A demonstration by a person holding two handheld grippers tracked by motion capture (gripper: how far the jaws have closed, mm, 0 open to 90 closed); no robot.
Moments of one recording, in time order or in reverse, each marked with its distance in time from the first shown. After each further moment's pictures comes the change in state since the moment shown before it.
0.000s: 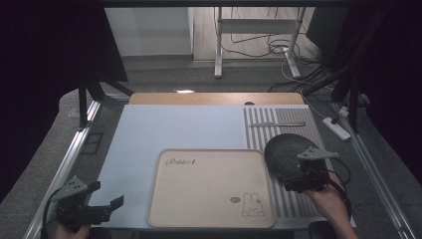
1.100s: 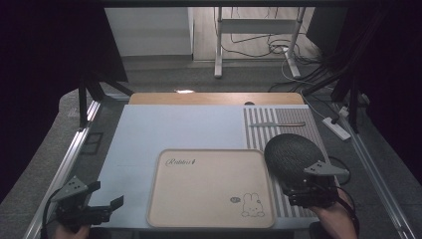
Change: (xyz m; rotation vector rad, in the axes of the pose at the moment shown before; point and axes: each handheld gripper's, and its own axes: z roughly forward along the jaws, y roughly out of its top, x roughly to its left) left arm -0.001 0.000 -0.001 -0.003 0.002 0.007; right arm 0.025 -0.021 -0.034 -0.005 -0.067 0.023
